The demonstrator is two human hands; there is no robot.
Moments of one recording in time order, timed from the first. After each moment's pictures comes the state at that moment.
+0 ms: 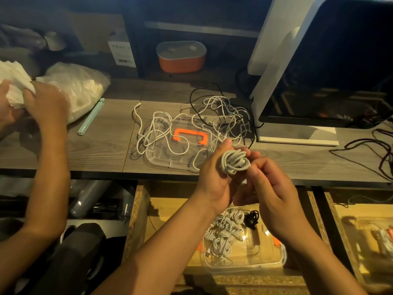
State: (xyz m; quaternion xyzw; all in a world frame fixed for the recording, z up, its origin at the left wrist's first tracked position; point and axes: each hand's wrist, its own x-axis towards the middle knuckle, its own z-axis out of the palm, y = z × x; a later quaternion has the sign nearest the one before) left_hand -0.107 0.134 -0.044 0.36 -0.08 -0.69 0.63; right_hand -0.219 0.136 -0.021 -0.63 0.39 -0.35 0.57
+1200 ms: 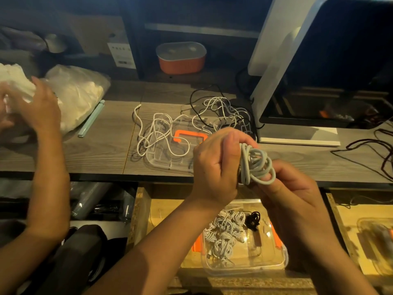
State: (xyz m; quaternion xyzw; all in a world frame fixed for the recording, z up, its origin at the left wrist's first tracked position) left_hand -0.099 0.138 -0.019 0.48 -0.53 -0.12 0.69; right_hand -0.222 0.143 0.010 -0.58 0.32 -0.39 0.63
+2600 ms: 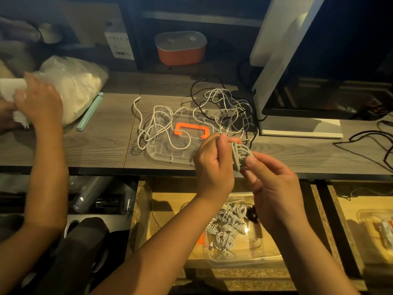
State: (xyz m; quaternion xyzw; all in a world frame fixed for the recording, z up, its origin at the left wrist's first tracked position) left_hand -0.104 0.131 -0.069 0.59 -0.43 -0.12 0.68; right_hand -0.203 0.132 -0.025 -0.35 0.43 -0.45 0.70
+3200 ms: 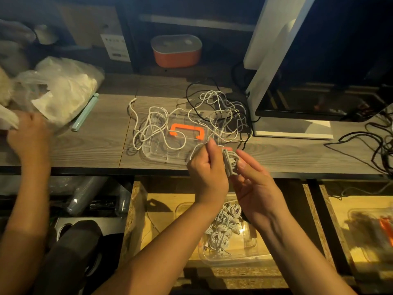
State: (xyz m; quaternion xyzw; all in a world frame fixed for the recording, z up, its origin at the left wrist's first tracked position) left_hand -0.120 0.135 -0.075 0.62 -0.29 -0.16 0.71; right_hand -0.202 0.130 -0.035 -0.24 0.43 -0.39 0.78
